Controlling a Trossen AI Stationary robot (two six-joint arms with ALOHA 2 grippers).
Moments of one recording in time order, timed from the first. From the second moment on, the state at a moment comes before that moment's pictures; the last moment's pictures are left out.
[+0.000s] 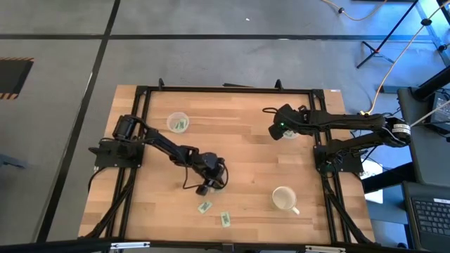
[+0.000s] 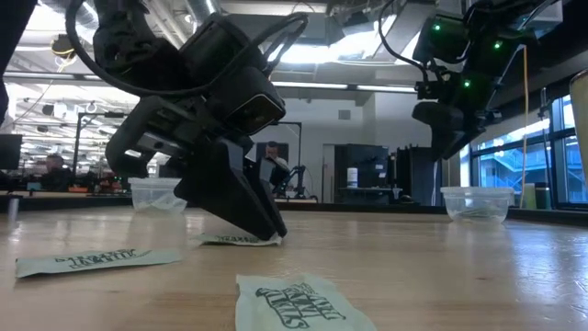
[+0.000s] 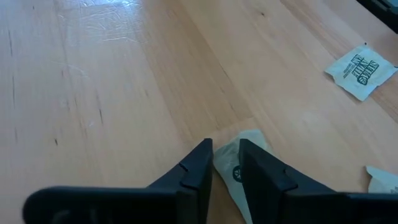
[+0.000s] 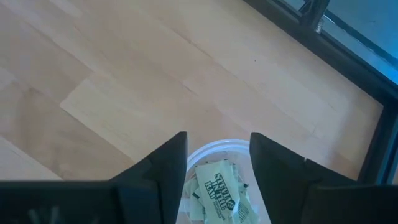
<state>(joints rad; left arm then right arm) -0.16 1.94 0.78 0.41 0.31 0.07 -0.27 1.19 0.73 -0.68 0.52 0.54</state>
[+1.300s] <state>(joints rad) 0.19 1.16 0.78 -0.43 0.05 0.14 -0.27 1.19 0.73 -0.68 0.52 0.51</state>
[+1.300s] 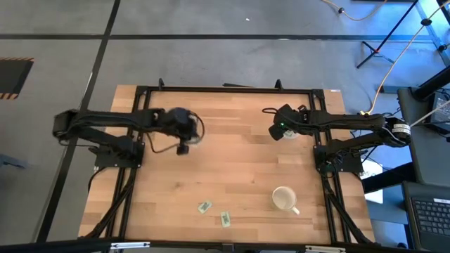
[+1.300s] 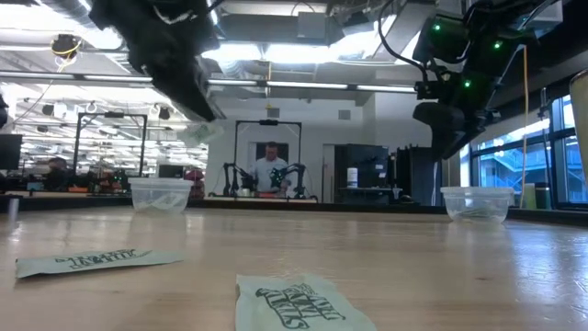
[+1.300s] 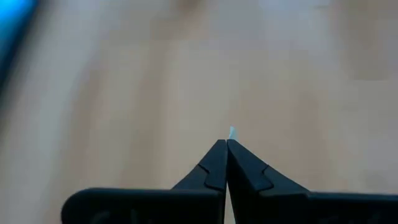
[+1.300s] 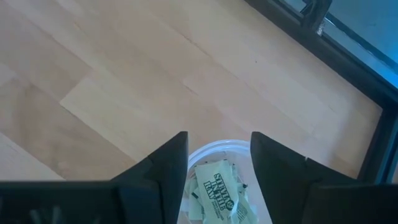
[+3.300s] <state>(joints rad) 0.10 1.18 0.68 -0.13 0.32 0.15 -0.27 1.19 0.73 -0.65 0.52 0.51</state>
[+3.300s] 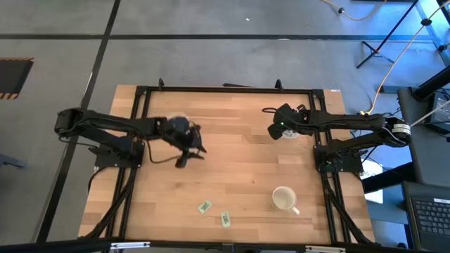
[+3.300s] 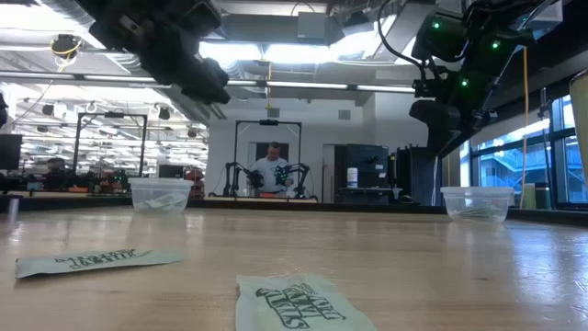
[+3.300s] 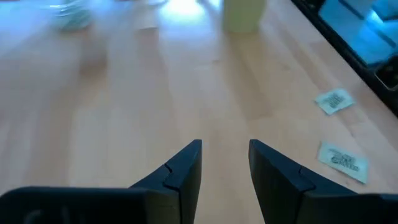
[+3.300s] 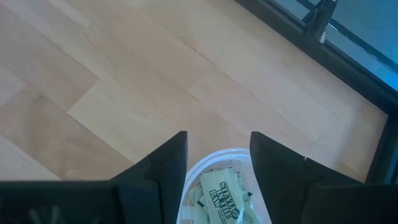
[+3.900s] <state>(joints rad) -0.30 1.57 0.68 0.16 0.20 0.14 -0.27 1.19 0.73 -0.65 0.52 0.51</state>
